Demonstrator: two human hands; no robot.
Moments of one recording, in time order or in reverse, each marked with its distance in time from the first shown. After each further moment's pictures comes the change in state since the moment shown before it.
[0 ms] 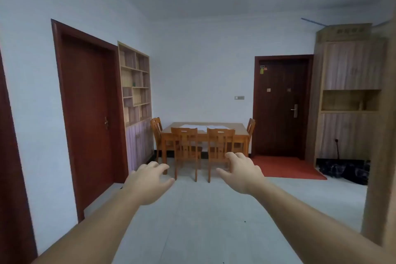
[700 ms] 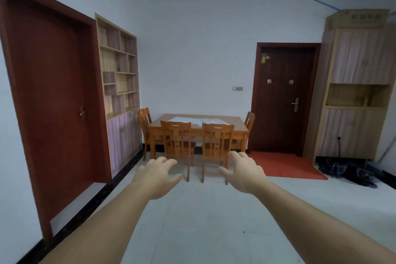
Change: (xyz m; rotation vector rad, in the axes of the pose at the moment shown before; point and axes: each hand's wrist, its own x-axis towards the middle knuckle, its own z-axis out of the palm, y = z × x) left_hand 0.301 -0.028 0.100 -0.027 -0.070 0.024; right_hand 0.276 0.051 0.100 -0.032 -0.066 0.113
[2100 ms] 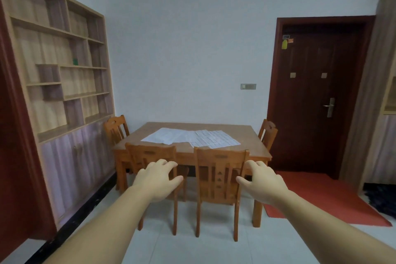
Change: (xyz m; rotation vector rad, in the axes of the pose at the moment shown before) left_hand 0.873 0.001 0.196 -0.007 -0.014 -0.020; right_hand 0.849 0.230 0.148 -0.062 0.000 0.047
